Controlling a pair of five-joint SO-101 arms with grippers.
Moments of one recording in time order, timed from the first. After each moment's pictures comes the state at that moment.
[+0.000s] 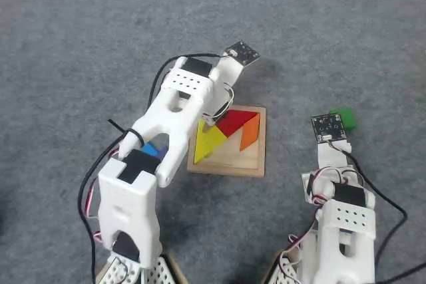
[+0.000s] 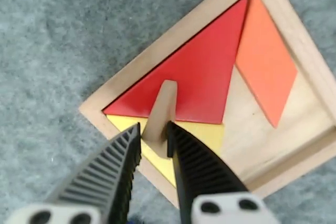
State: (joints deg) left arm 15.8 27.3 -7.2 77.3 -16.4; right arm 9.0 -56.6 79.9 51.1 20.8
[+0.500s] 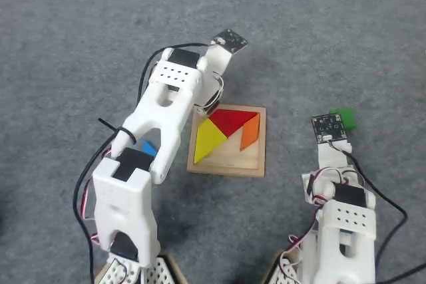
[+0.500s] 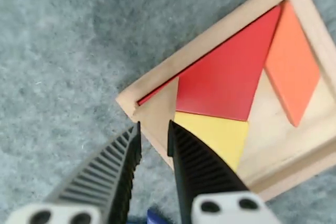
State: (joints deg) left arm 12.2 27.3 -11.7 80.0 -16.5; right arm 9.0 -56.6 79.9 51.1 20.8
